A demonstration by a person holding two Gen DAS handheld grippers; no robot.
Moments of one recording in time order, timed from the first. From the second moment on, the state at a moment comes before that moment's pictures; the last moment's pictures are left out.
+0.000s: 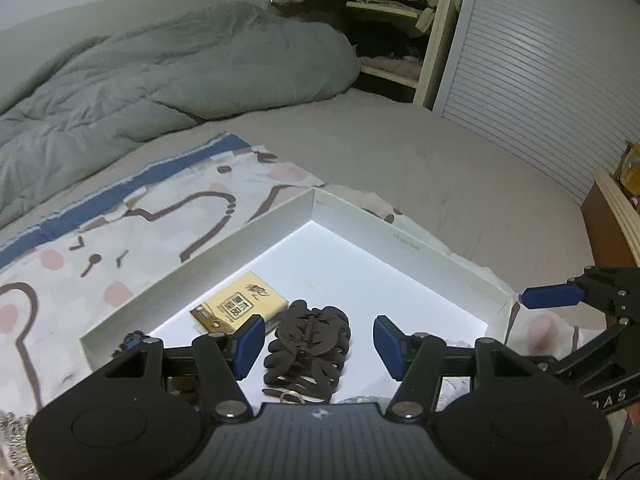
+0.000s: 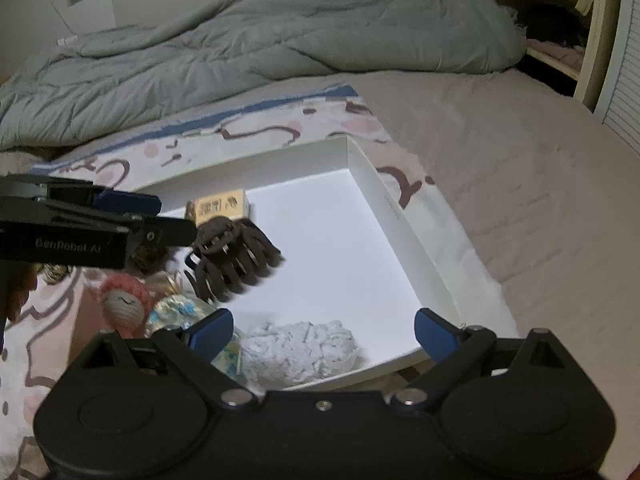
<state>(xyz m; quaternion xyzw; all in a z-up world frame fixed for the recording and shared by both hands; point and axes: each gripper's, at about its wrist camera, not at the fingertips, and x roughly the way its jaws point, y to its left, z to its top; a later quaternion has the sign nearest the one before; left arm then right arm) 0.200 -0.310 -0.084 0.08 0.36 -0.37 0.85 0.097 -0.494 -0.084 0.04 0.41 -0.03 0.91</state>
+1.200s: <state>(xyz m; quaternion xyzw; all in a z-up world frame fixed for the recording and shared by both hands) 0.117 -0.222 -0.011 0.04 0.34 -0.28 0.90 0.041 -0.472 -0.024 0.05 0.33 -0.02 0.94</state>
